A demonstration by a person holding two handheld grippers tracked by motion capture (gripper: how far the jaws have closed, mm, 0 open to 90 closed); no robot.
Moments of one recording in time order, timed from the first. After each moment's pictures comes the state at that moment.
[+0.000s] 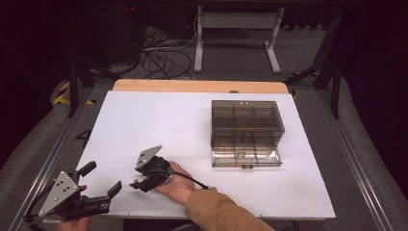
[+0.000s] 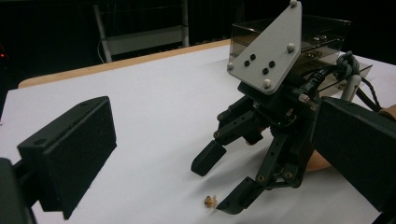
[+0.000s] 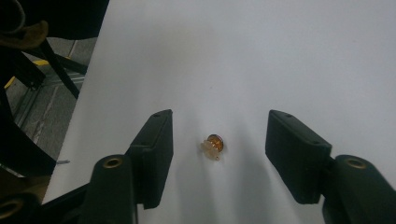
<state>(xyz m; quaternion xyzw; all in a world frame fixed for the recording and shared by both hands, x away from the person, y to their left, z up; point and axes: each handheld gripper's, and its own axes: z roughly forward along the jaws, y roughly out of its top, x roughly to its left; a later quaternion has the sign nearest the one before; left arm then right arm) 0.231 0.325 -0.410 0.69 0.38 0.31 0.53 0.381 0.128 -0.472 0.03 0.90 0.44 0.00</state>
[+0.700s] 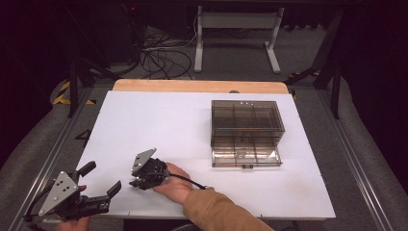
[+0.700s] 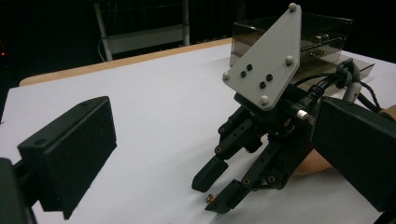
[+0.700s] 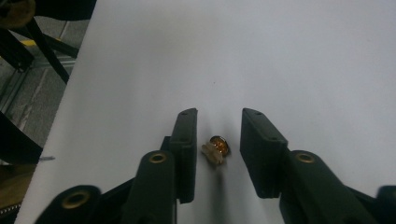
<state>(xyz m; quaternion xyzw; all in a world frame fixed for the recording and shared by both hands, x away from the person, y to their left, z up) 0.232 0.328 -0.411 0.69 0.38 0.31 0.53 0.378 0.138 -0.476 0.01 0.91 0.42 0.02</state>
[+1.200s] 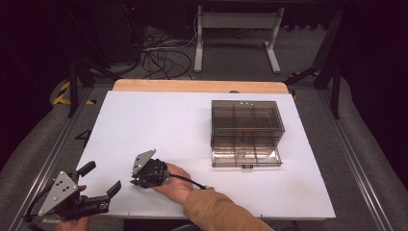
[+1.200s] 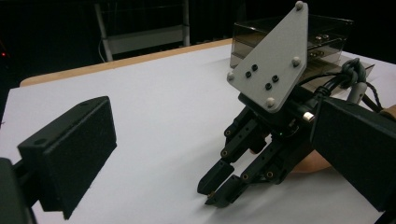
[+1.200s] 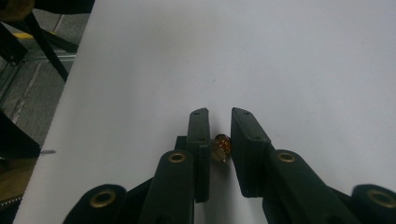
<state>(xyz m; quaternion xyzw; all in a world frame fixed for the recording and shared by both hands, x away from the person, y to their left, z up) 0.231 0.328 -0.411 0.69 0.38 0.31 0.53 0.375 0.135 -0.472 0.00 0.91 0.41 0.03</state>
